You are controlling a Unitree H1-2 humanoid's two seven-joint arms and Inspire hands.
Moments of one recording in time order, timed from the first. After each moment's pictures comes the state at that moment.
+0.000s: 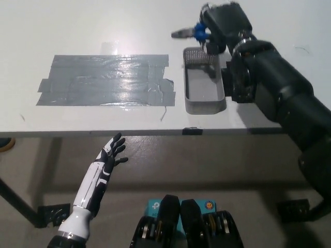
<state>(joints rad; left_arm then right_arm) -0.06 0.13 -0.09 -0.06 0.09 -0.12 -0.08 -1.32 -0.16 0.68 1.23 -0.76 -0.02 -0.23</state>
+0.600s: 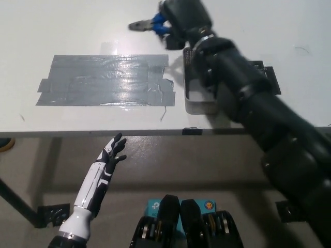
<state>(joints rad) -0.06 0.13 -0.10 -0.07 0.10 -0.12 -0.08 -1.36 0.03 0.61 1.31 -0.74 -0.03 -0.28</state>
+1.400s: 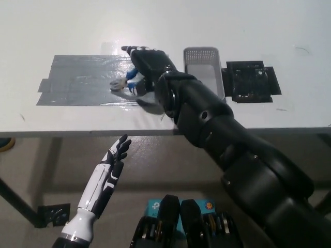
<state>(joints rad) -0.05 0.13 -0.12 -0.10 0.15 -0.12 -0.09 -1.35 0.15 0.48 1.43 -0.63 -0.01 -0.06</state>
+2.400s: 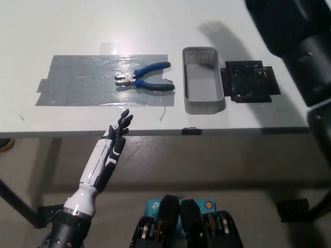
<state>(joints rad) -0.17 0.12 -0.10 -0.06 0.15 -0.11 -0.08 -1.40 -0.21 0.27 0.76 -0.50 -0.12 0.01</state>
